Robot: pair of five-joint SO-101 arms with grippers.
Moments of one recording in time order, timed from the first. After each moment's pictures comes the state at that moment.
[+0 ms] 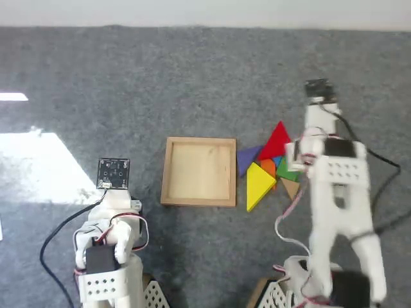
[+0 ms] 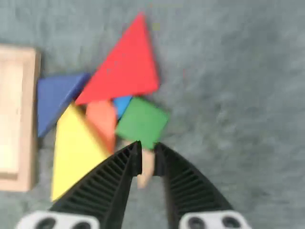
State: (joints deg) left arm -13.9 -103.1 97.2 72.0 -3.6; right arm -2.7 -20.3 35.7 64.0 6.2
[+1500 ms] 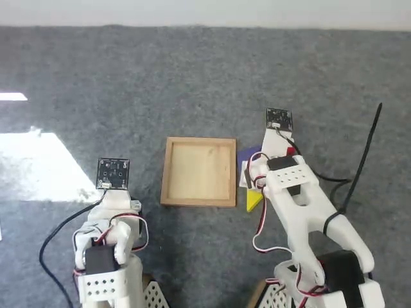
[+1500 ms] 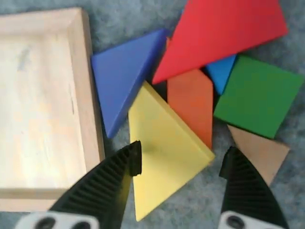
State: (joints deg) left arm -13.9 -103.1 97.2 72.0 -3.6; right arm -19.8 -14.3 50.2 45.5 -23.1
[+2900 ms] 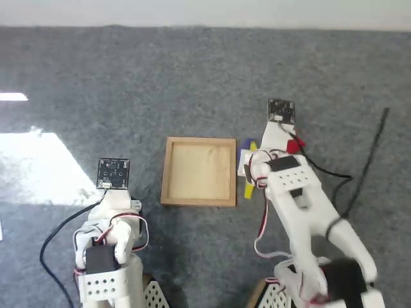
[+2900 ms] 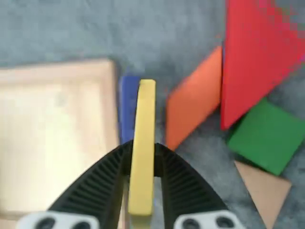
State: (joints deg) left arm -13.9 -103.1 97.2 72.0 -3.6; right arm -19.8 -21.8 50.1 39.5 -23.3
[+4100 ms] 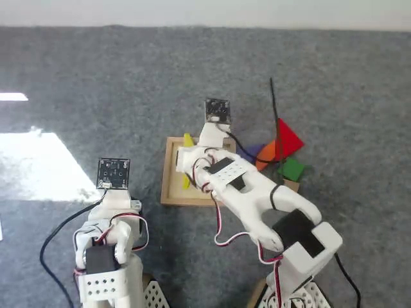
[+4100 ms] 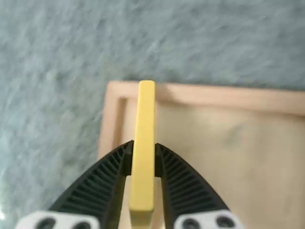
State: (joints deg) left arm -13.9 -103.1 97.2 72.0 -3.6; right arm -42.2 10.0 35.8 15.3 -37.8
